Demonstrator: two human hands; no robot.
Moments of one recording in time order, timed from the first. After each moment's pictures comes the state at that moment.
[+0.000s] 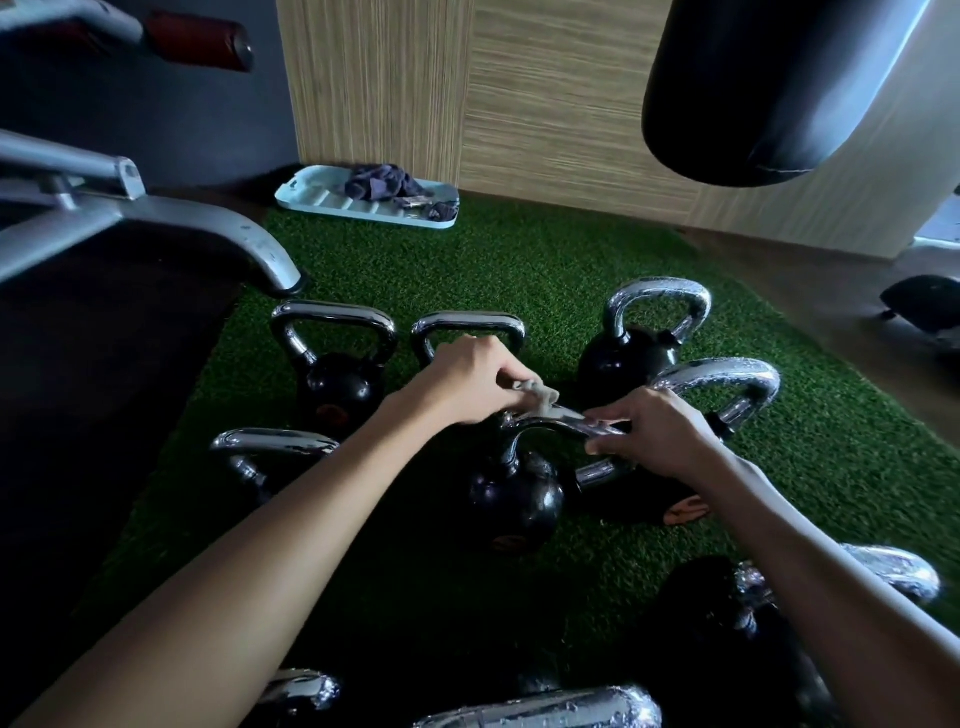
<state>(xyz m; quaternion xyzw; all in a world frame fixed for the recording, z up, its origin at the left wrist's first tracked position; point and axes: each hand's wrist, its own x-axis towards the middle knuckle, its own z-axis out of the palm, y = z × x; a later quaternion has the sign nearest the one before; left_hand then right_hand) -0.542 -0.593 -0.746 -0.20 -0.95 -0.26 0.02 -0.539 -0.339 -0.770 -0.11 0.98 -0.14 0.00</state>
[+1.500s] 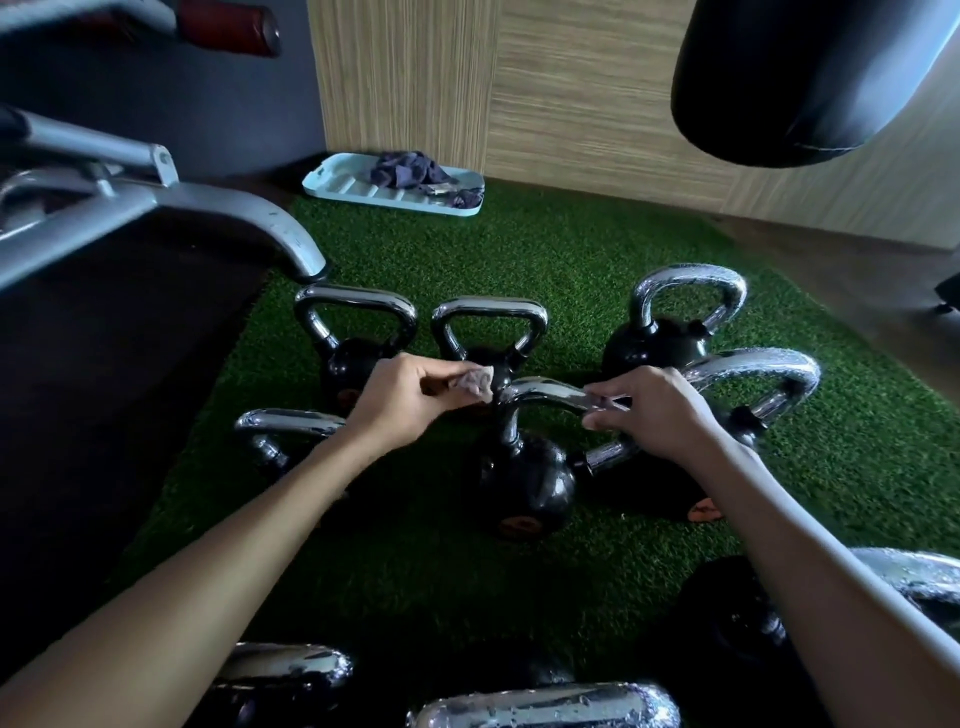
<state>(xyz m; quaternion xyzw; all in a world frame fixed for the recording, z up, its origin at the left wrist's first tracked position) -0.517 -0.658 -0.809 -0.13 -0.86 -0.48 0.12 -0.562 -0.353 -0.786 -0.13 0.97 -0.20 -0.02</state>
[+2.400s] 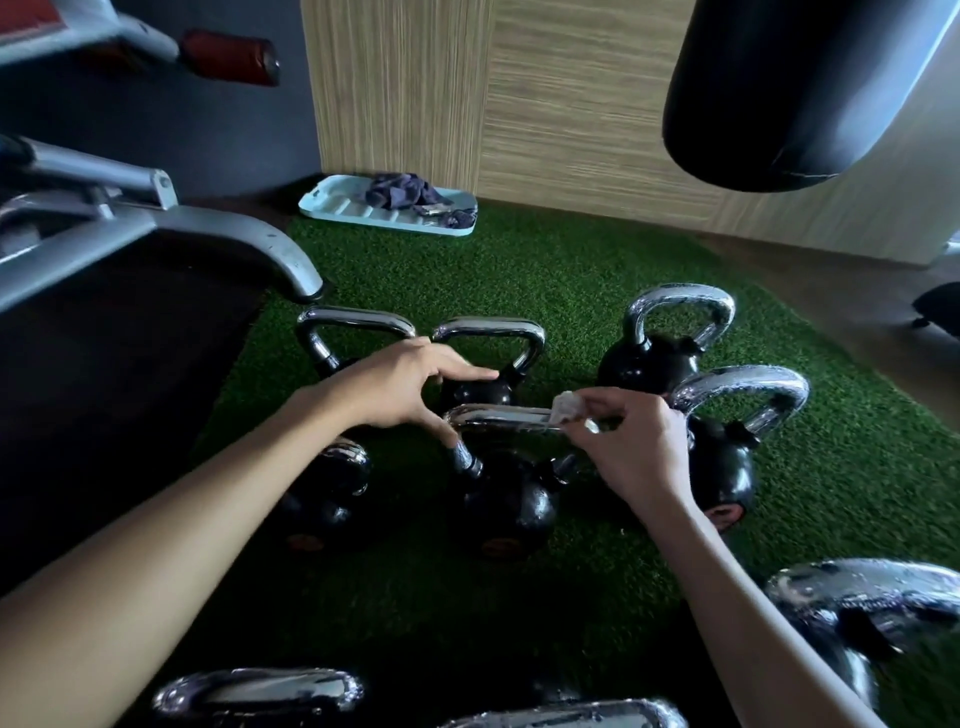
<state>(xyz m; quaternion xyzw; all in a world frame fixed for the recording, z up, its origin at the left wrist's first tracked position) -0.541 -0.688 -0.756 -0.27 -0.94 -0.22 -0.03 -0.495 -0.411 -0.772 -0.01 0.91 -0.37 -0.18</state>
